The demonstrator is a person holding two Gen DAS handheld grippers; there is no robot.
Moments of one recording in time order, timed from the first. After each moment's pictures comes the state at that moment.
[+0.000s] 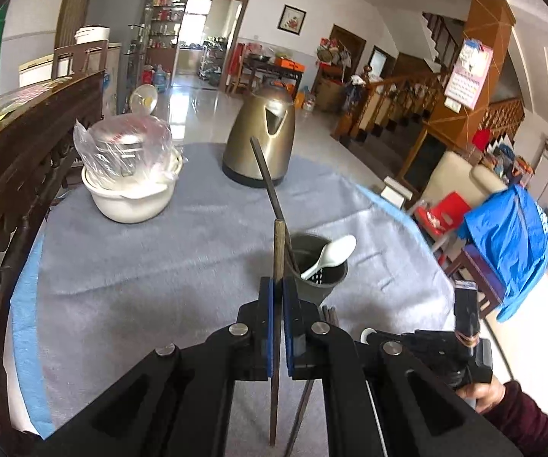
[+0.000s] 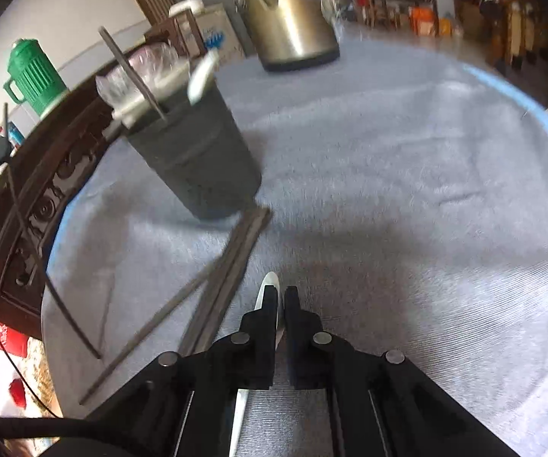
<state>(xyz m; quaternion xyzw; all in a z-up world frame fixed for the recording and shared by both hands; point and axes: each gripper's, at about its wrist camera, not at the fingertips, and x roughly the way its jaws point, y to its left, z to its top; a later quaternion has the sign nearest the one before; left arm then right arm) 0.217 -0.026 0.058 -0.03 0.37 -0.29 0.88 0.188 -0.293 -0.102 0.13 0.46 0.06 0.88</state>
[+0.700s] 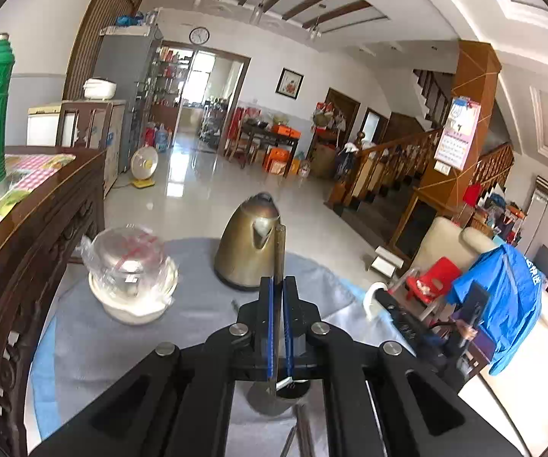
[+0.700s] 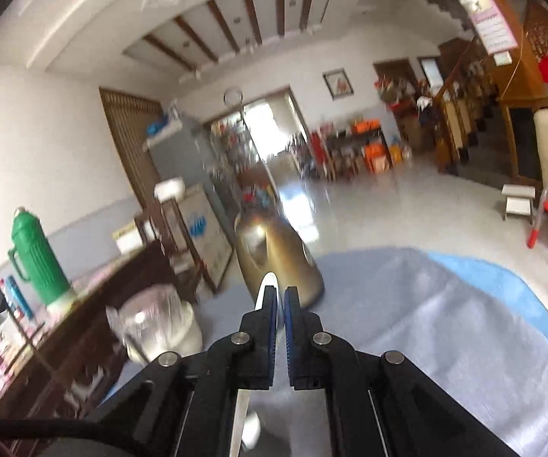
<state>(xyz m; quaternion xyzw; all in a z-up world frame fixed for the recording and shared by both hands) 0.242 -0.034 0.174 -0.08 0.25 -0.29 0.92 0.245 -0.318 0.060 0.20 0.14 -0.05 0.97</state>
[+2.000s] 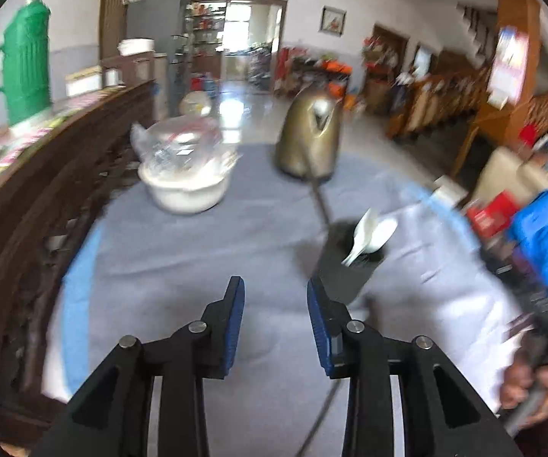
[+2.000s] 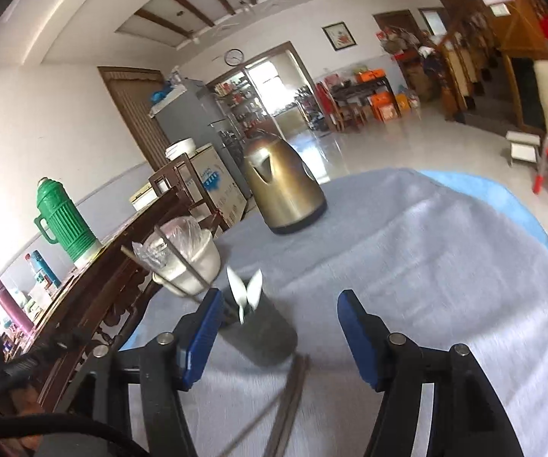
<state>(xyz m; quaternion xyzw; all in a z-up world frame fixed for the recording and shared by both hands) 0.173 -0.046 0.042 0.04 0.37 -0.15 0.92 0.140 -0.304 -0.007 0.24 0.24 0.00 0.94</state>
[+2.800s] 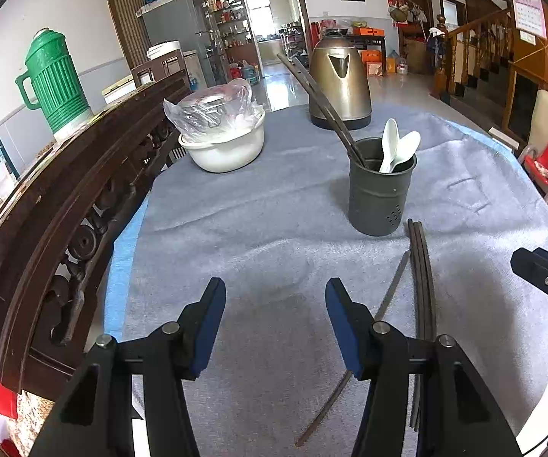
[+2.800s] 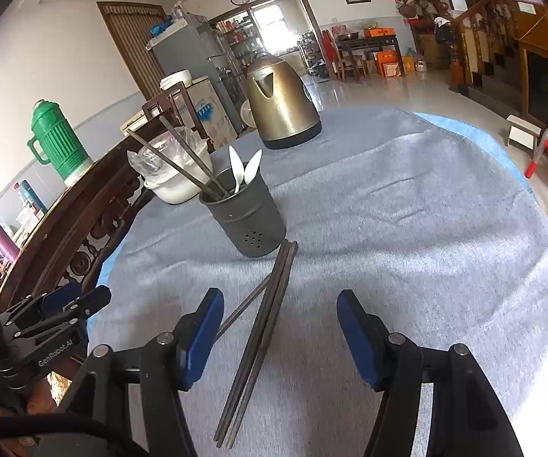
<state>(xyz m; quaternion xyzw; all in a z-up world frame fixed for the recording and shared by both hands) 0.125 -0.075 0.002 0.12 0.39 -0.06 0.91 0.098 -0.265 -0.042 0.18 0.35 0.01 0.92</state>
